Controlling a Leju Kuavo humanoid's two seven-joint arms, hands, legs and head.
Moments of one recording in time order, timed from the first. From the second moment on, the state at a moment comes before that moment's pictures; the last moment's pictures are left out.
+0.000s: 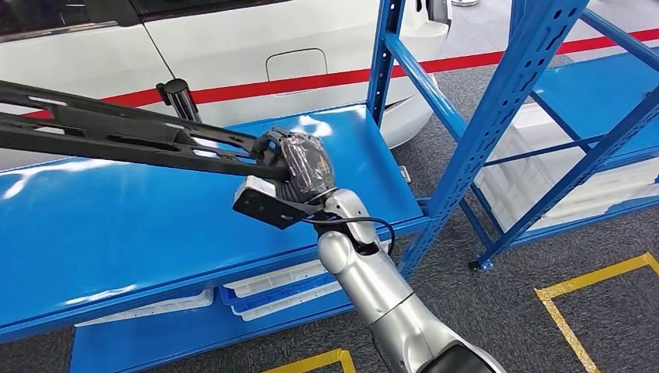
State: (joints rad) left arm -0.05 -0.12 0.56 -0.22 -0.05 0.32 -0.46; right arm -0.56 0.24 0.38 -1.18 0.86 -0.26 -0.21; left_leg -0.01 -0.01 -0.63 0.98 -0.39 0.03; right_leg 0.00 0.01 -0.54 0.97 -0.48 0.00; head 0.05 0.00
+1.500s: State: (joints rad) left arm -0.07 -0.11 0.66 -0.22 -0.13 0.25 -0.27; right arm -0.57 0.08 0.46 -1.53 0.66 -0.25 -0.20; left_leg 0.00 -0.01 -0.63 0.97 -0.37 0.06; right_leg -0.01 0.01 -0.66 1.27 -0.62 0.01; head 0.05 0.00
